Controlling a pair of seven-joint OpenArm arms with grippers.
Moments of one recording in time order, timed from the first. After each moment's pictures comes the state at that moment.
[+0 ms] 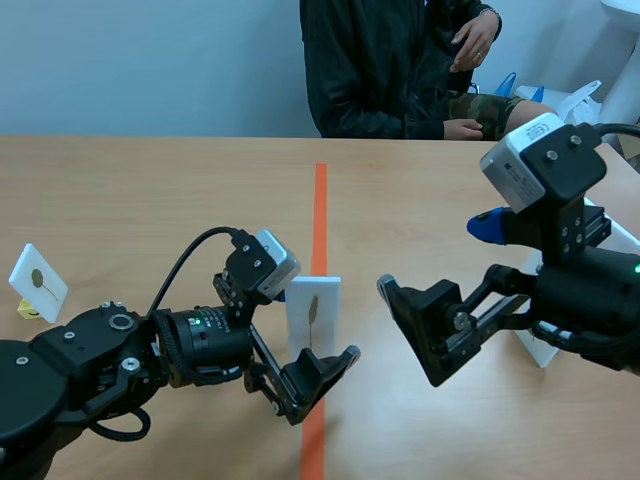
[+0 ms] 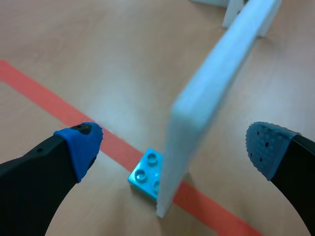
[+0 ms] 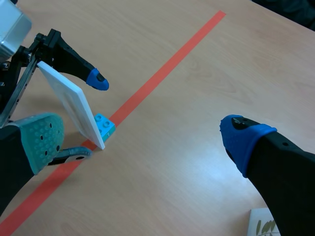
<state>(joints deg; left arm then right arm) -6.3 -18.6 35.8 65.6 -7.6 -28.9 -10.6 -26.0 22.2 -1.2 114.4 12.7 26.5 -15.2</state>
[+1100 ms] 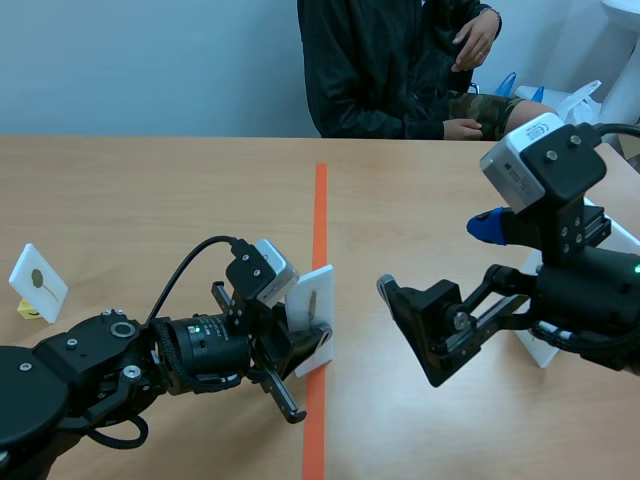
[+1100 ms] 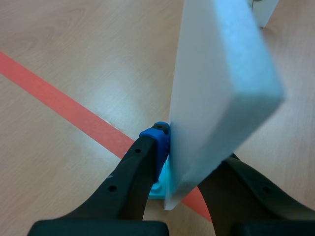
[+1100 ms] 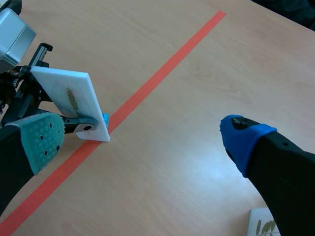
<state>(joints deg) -6.3 -18.6 36.7 64.5 -7.6 -28.5 -11.0 -26.0 22.2 -1.2 114.4 12.7 26.5 -15.2</state>
